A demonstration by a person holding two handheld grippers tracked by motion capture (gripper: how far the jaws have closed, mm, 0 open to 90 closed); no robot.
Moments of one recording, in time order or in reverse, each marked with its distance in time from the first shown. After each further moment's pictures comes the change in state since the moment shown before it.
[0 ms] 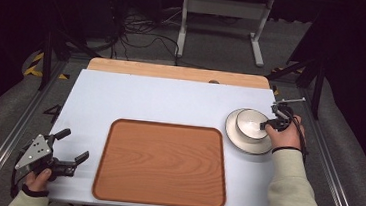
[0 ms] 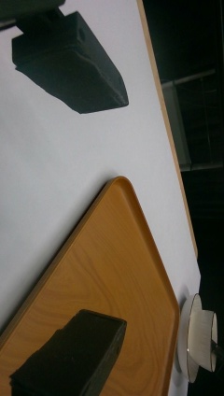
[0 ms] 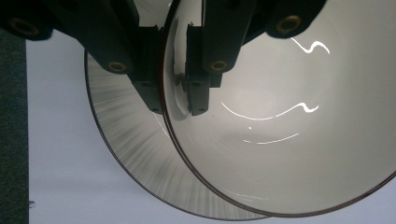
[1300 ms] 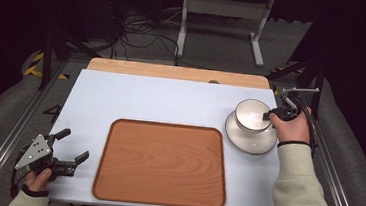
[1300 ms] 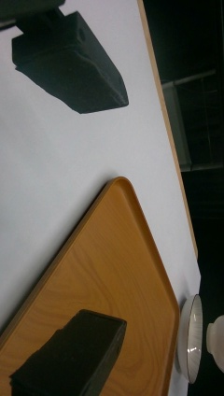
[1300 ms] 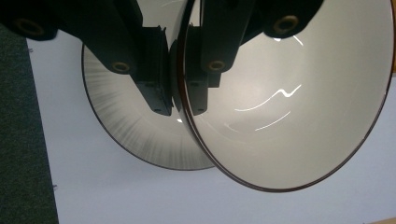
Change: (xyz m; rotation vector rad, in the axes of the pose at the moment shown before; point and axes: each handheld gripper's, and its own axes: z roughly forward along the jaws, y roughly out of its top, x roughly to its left) left arm 0.000 0.000 0.000 0.001 0.002 -0.001; right arm 0.019 0.020 -0.054 -0.046 0.041 0.154
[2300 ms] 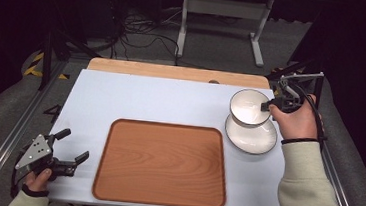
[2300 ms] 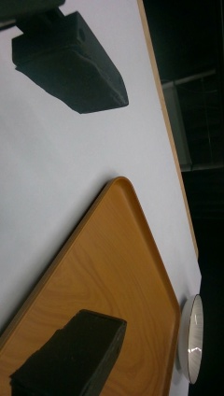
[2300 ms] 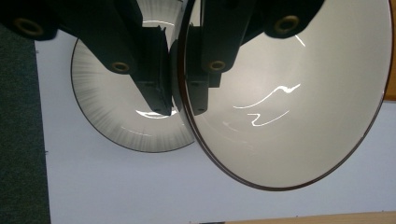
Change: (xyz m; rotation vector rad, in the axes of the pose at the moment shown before) left arm 0.000 0.000 0.000 0.002 0.000 0.003; right arm 0.053 0.006 -0.059 -0.027 0.009 -0.120
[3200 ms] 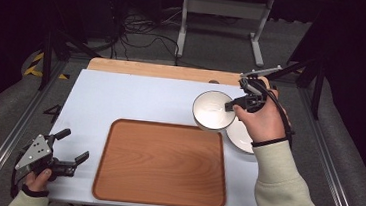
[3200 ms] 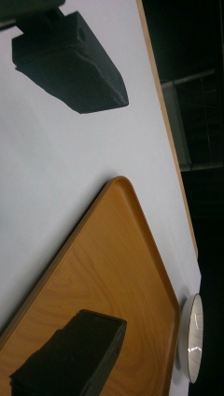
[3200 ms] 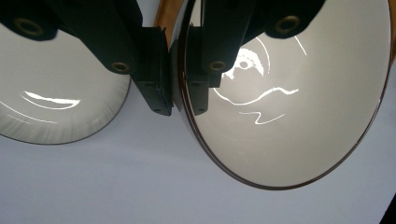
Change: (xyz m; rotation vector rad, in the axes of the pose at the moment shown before) left arm 0.000 0.000 0.000 -0.002 -0.002 0.004; right arm 0.095 -0.006 0.007 0.053 0.139 -0.169
